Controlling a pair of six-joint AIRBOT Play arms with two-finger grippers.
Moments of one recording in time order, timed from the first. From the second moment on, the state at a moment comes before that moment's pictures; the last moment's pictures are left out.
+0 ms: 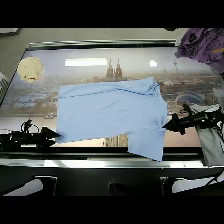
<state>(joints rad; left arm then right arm) 0.55 -1.30 0.55 0.80 -1.20 -1.26 -0.50 -1.71 1.07 -0.87 1.45 1.20</state>
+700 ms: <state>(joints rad) 0.47 -1.33 0.56 0.82 -1.17 -1.24 -0.50 -1.69 1.07 -0.85 1.47 1.20</state>
